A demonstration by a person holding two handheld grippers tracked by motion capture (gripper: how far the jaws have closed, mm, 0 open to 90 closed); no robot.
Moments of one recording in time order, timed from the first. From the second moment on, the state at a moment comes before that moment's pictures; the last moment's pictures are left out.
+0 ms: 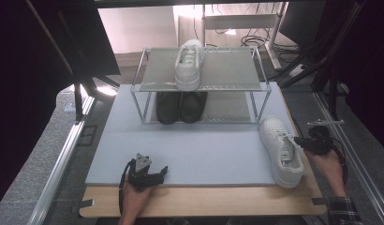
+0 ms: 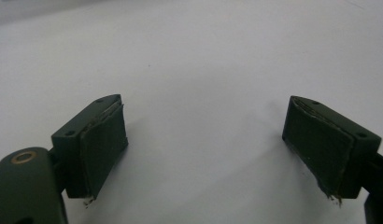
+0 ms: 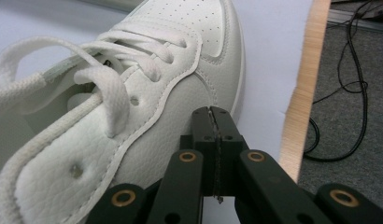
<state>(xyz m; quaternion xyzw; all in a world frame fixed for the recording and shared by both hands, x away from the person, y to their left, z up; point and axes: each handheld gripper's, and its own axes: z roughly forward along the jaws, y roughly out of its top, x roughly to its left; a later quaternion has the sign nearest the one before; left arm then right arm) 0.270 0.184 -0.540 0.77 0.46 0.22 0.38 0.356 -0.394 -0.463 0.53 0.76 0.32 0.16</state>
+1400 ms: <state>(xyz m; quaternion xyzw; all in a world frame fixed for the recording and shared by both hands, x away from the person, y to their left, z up) 0.270 0.184 -0.540 0.77 0.46 0.22 0.38 0.397 -0.381 -0.483 0.54 0.76 0.34 0.13</state>
